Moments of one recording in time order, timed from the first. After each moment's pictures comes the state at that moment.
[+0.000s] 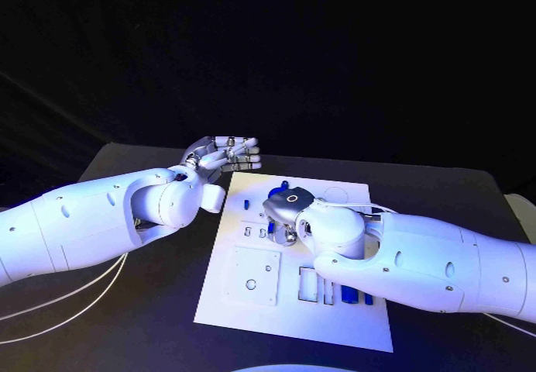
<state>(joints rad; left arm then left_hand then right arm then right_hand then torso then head) 1.23 -0.89 -0.03 1.55 0.08 -0.34 0.35 1.50 -0.02 0.11 0.18 0.05 0.95 0.23 0.10 0.07 1.02 0.18 0.15 0.06 1.04 0.14 0.14 0.08 0.17 0.83 0.28 0.25 0.09 1.24 -0.45 -0.16 1.58 -1.83 -0.03 -0.55 1.20 -0.06 0.23 0.01 0.25 1.08 0.12 0.10 0.16 1.47 0.04 1.57 1.31 1.47 -0.03 1.57 1.31 0.01 1.47 0.08 1.57 1.31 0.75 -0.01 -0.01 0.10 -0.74</state>
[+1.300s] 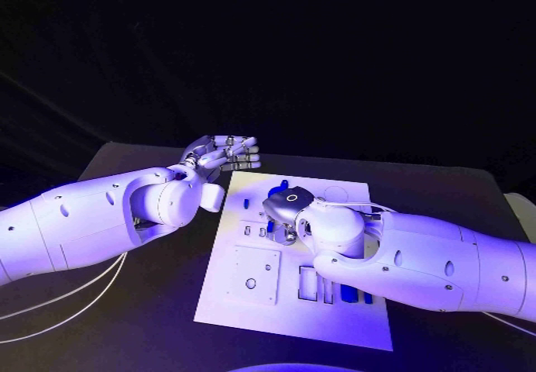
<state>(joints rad) 1.23 -0.89 -0.03 1.54 0.08 -0.34 0.35 1.50 -0.02 0.11 0.18 0.05 0.95 0.23 0.10 0.07 1.02 0.18 0.15 0.06 1.04 0.14 0.14 0.08 0.17 0.83 0.28 0.25 0.09 1.24 -0.45 -0.16 1.58 -1.83 -0.03 -0.55 1.19 -0.08 0.21 0.03 0.21 1.06 0.13 0.08 0.16 1.47 0.04 1.57 1.31 1.46 -0.03 1.57 1.31 0.01 1.47 0.08 1.57 1.31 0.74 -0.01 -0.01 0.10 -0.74</state>
